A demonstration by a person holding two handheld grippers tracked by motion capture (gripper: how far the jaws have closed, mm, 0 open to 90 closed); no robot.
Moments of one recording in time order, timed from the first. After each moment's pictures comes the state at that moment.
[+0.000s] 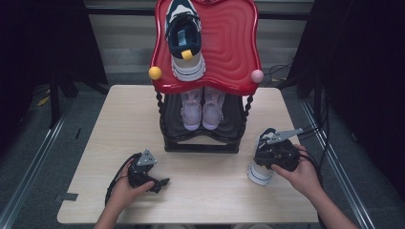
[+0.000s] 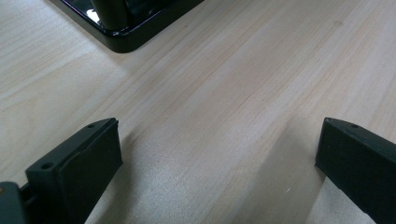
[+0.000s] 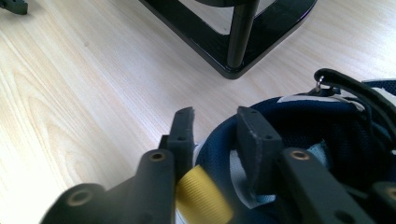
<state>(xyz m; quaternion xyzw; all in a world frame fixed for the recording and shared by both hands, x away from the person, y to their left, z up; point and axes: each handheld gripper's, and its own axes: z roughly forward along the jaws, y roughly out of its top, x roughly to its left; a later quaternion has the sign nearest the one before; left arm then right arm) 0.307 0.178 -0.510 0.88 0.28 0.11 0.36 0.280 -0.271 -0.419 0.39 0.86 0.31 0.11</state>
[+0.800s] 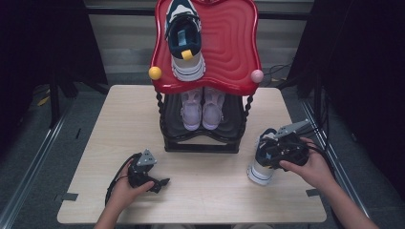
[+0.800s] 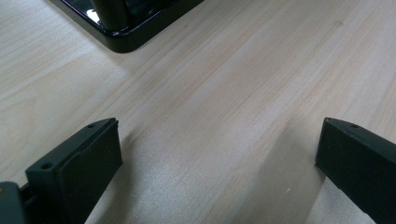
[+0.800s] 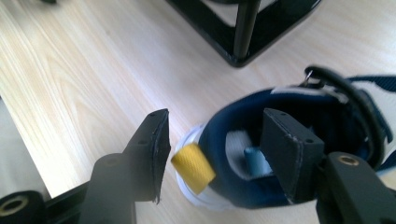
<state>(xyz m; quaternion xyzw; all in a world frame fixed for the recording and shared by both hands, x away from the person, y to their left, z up) 0.307 0.178 -0.510 0.88 0.28 0.11 0.36 0.284 -0.284 -0.394 0.38 0.88 0.29 0.07</state>
